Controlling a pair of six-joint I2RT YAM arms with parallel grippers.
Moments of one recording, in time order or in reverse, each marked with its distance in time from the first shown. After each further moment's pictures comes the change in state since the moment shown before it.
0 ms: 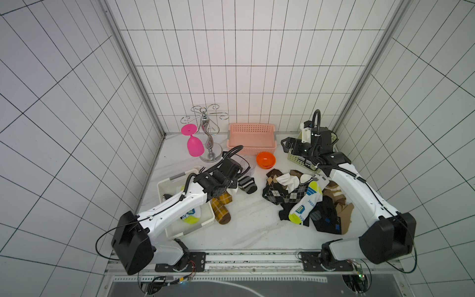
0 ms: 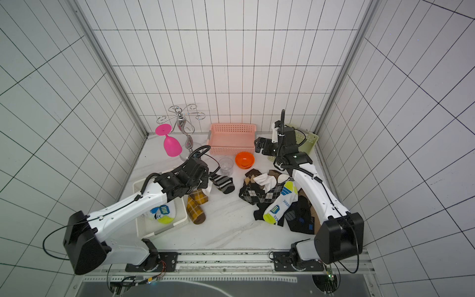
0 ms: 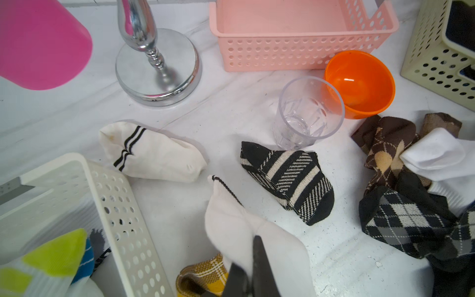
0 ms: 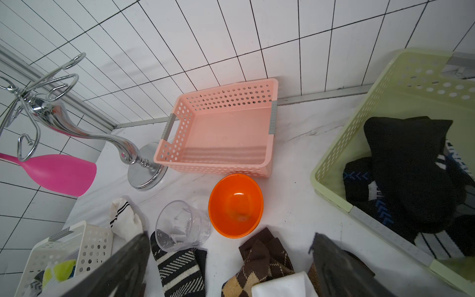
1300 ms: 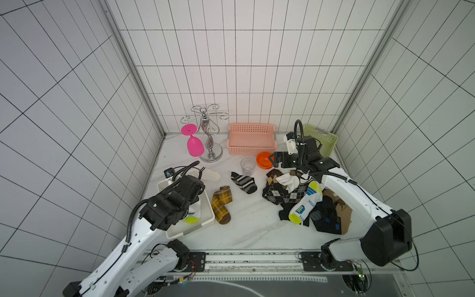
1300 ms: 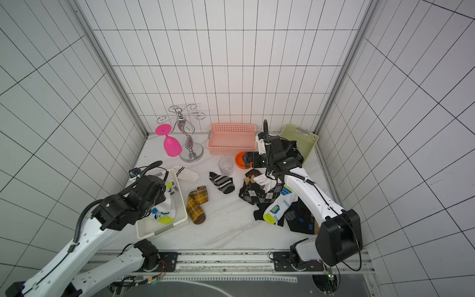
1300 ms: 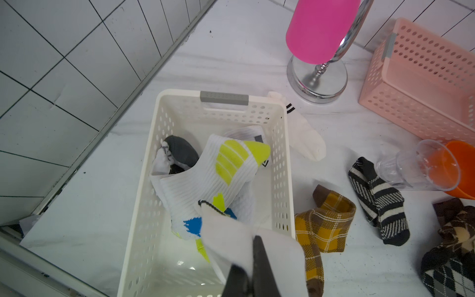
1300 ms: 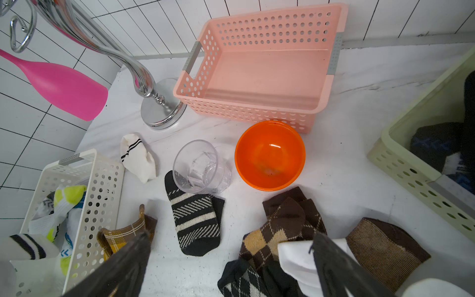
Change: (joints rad) left arm 0.159 -0.478 -0.107 -0.531 -0.175 -0.419; right arm 0.134 -0.003 -0.083 -0.061 -0.040 -0.069
